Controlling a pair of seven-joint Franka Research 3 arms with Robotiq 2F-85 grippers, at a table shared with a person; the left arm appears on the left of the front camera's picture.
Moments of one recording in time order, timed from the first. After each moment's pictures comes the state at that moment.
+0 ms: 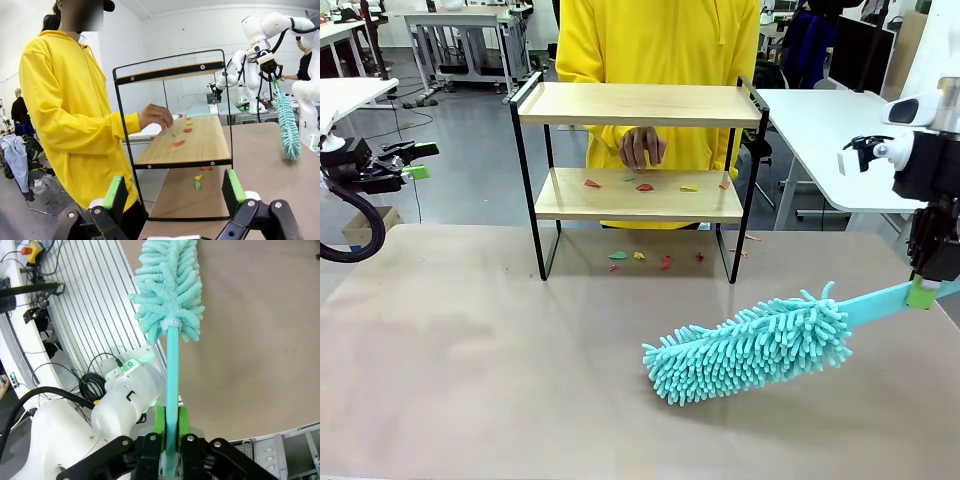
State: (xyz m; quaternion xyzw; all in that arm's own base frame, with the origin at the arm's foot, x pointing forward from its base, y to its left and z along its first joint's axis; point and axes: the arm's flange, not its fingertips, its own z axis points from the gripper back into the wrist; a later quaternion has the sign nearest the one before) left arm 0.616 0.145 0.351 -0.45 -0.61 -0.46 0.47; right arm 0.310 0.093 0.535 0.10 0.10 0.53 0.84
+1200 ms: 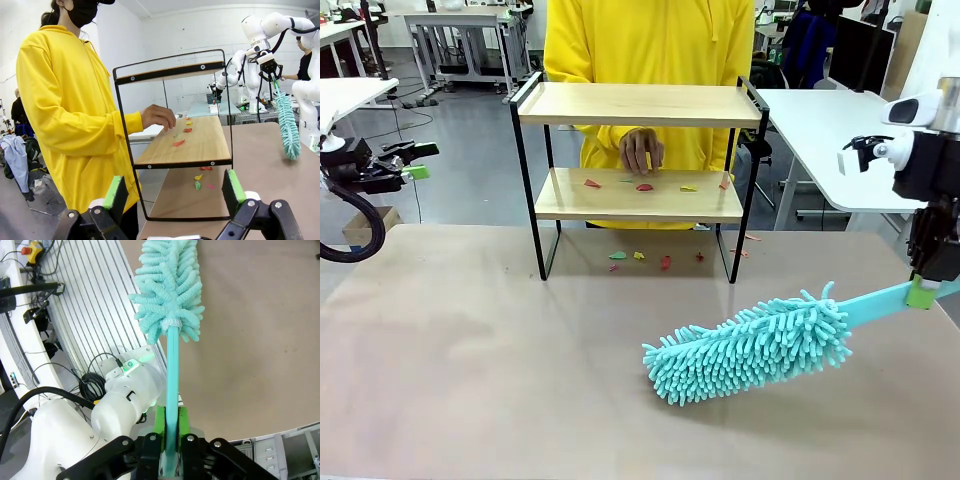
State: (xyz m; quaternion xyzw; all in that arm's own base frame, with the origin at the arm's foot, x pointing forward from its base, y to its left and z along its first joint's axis) left arm 0.616 0.145 0.351 -0.45 -0.61 -0.46 0.47; right arm 0.310 0.093 0.535 0.10 0.10 0.53 0.84
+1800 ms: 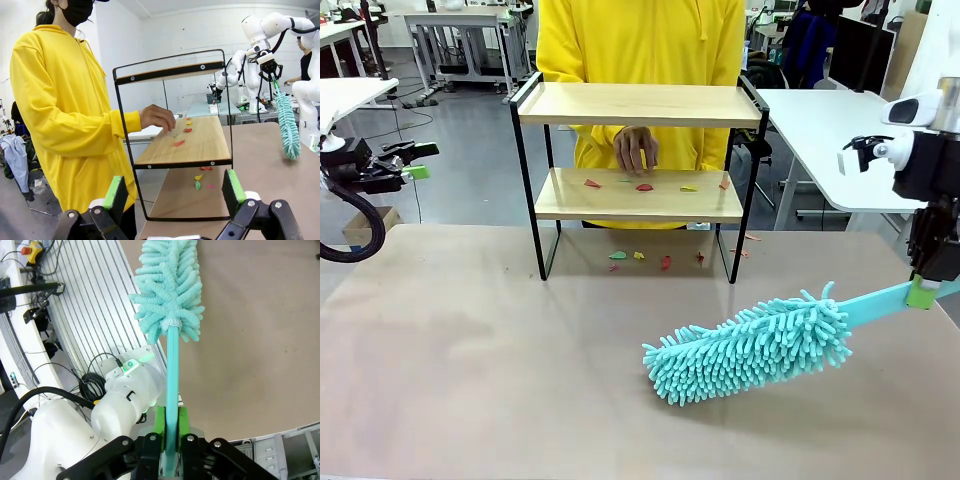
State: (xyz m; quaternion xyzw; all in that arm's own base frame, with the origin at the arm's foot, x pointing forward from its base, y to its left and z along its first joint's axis) left arm 0.616 0.145 0.351 -0.45 -0.61 -0.46 0.47; right arm 0.310 0.093 0.535 0.10 0.10 0.53 0.84
